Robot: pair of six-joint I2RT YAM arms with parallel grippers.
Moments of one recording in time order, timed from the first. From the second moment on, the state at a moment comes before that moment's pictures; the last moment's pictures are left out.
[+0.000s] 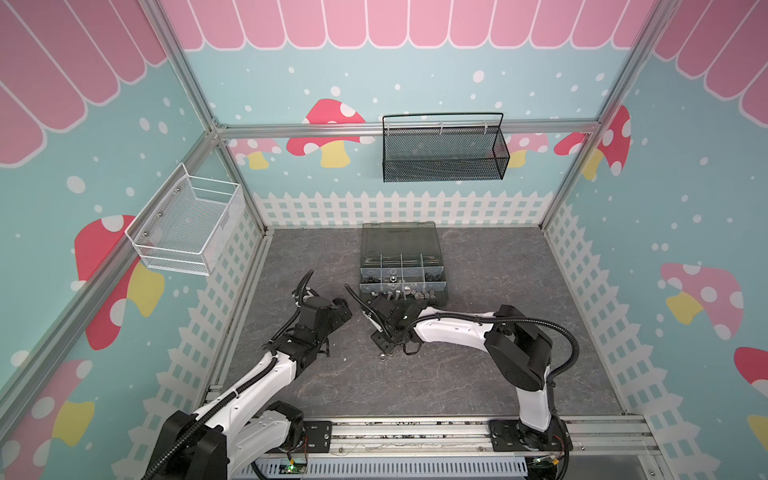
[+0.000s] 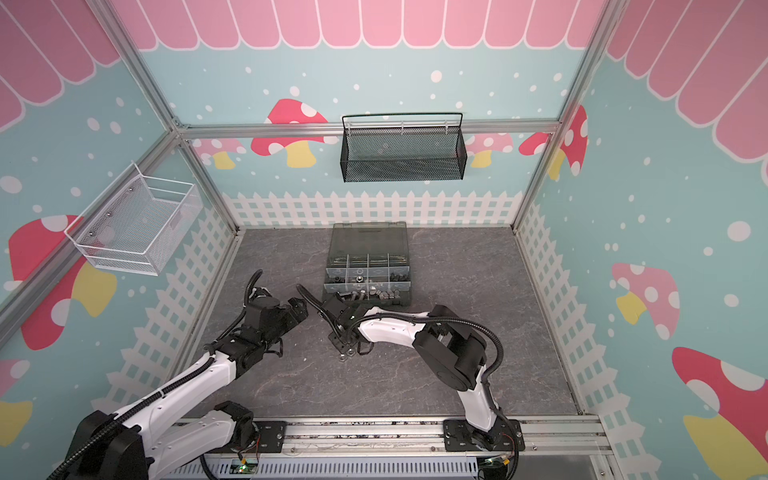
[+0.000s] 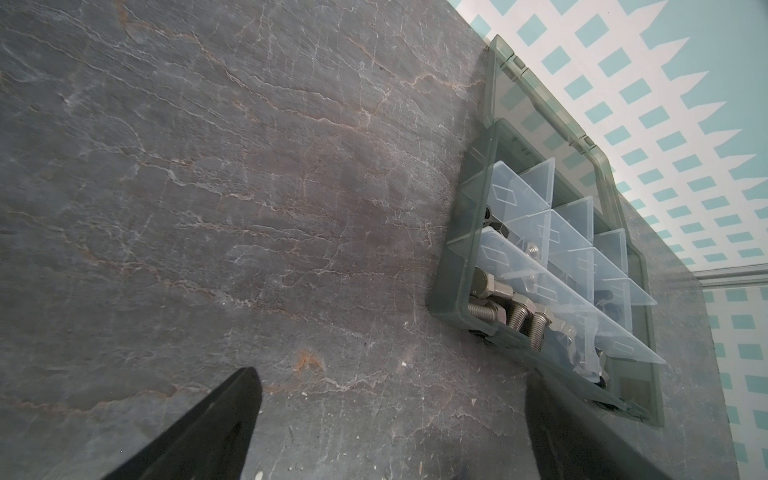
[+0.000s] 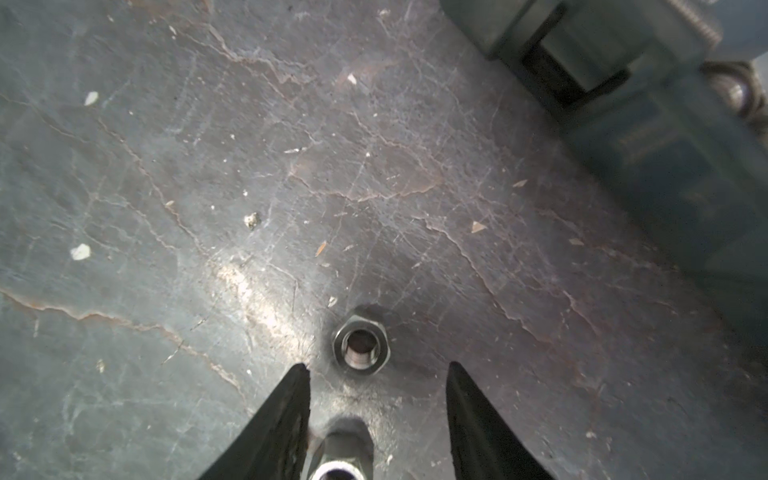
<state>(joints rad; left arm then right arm) -0.36 1.03 0.49 -0.14 -0.21 -0.88 1.01 1.98 1.35 -0.50 0.10 0.17</state>
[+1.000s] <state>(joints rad) -0.36 1.05 0.49 -0.13 -0.21 -0.88 1.01 2.04 1.38 -0.48 0.09 0.17</state>
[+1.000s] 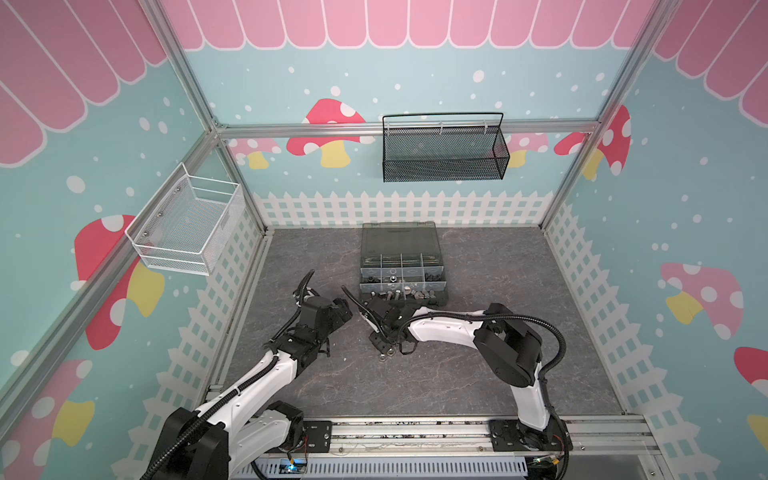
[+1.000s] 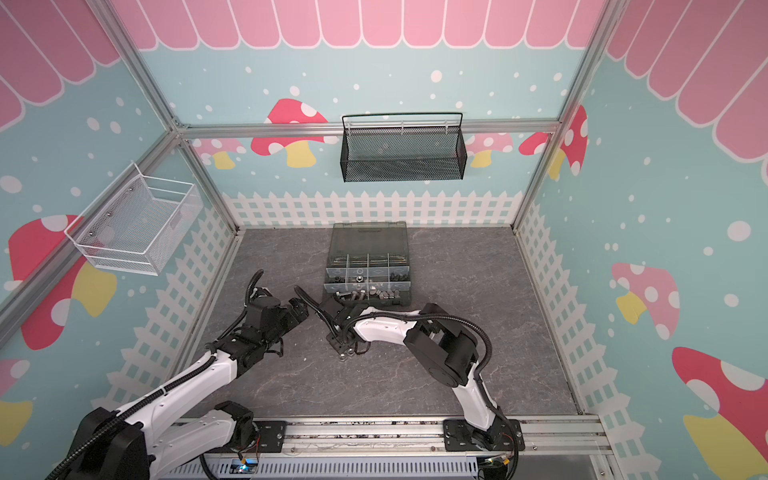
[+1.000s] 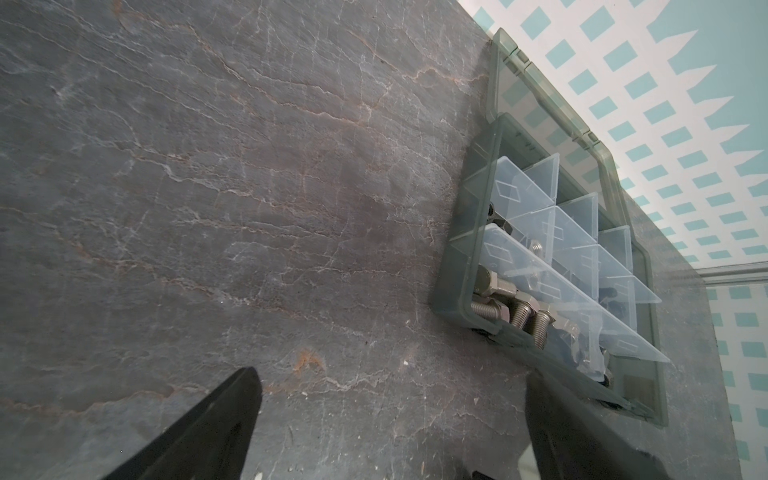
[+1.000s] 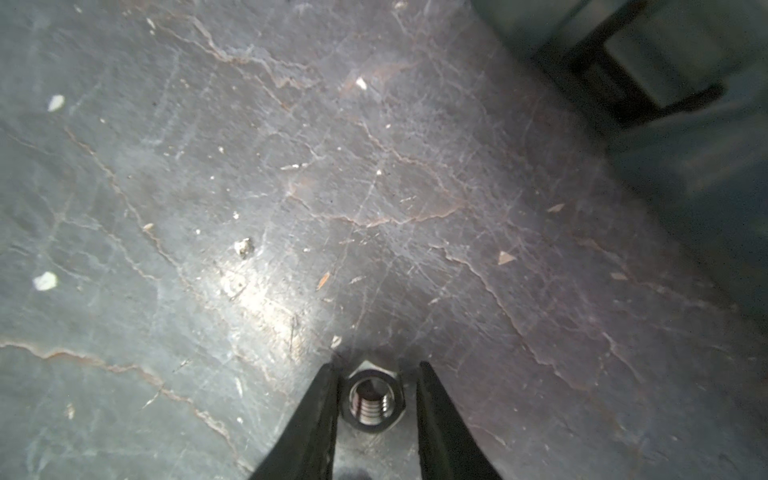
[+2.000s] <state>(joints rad) -0.36 1.05 0.49 -0.13 -0.21 -0.88 1.01 1.99 1.30 -0.44 0.08 0.19</state>
